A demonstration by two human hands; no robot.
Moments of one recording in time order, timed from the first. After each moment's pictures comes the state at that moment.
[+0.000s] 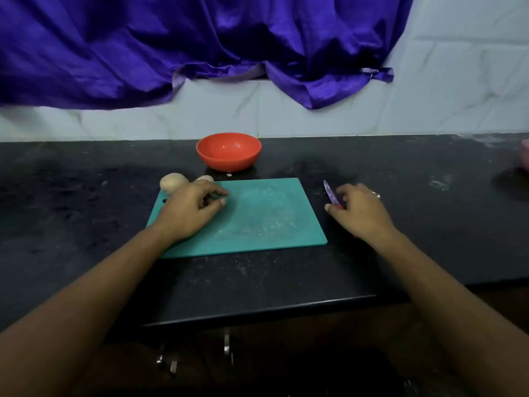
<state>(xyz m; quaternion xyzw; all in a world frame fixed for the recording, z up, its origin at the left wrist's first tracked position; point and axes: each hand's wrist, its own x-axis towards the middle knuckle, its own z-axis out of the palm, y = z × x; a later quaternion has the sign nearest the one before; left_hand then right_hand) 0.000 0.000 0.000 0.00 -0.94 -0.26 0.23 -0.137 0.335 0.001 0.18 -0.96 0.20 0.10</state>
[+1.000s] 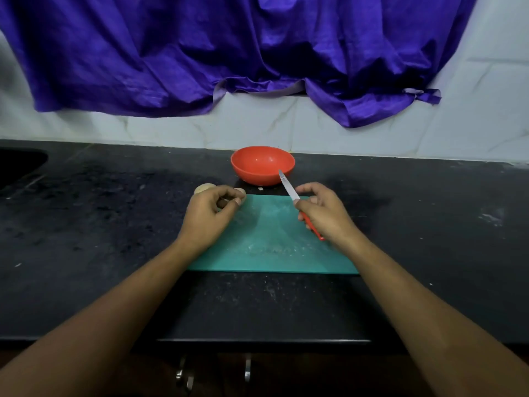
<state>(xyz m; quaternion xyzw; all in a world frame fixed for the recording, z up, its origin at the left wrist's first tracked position) 0.008 -0.005 0.001 0.10 -0.84 -0.42 0.33 -0.115 0.208 0.021 0.24 -0.79 0.56 -0.11</state>
